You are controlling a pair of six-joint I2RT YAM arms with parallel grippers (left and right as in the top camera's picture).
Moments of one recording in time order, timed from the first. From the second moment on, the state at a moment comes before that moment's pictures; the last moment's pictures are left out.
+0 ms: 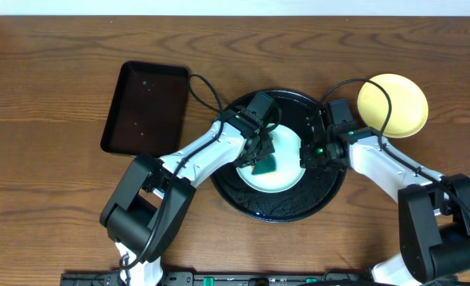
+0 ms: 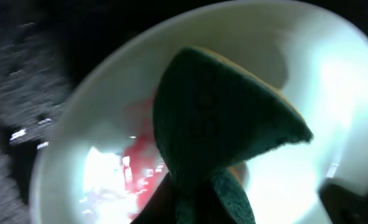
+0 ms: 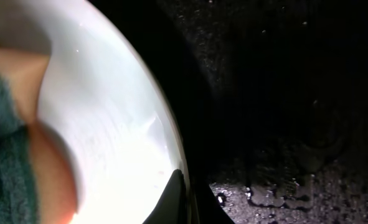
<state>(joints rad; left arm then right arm) -0.64 1.93 1.27 -0.68 0.10 -0.99 0.28 1.73 0.90 -0.46 -0.26 0.30</state>
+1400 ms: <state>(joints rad) -0.72 1.93 1.28 -0.58 -0.03 -1.04 0.28 1.73 0.90 -0.46 -0.28 0.30</state>
